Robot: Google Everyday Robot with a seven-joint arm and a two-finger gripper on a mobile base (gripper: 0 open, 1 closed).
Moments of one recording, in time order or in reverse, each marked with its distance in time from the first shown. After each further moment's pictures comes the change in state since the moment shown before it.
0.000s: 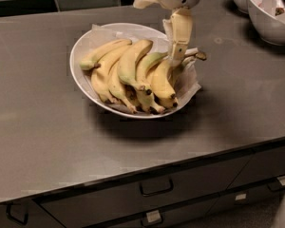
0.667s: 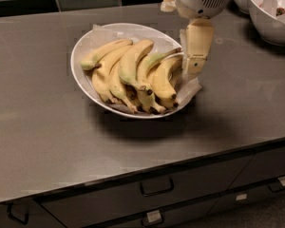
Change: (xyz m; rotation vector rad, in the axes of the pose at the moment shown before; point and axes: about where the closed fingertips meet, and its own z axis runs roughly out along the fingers) arm 0.020 0.050 -0.027 0.078 0.201 0.208
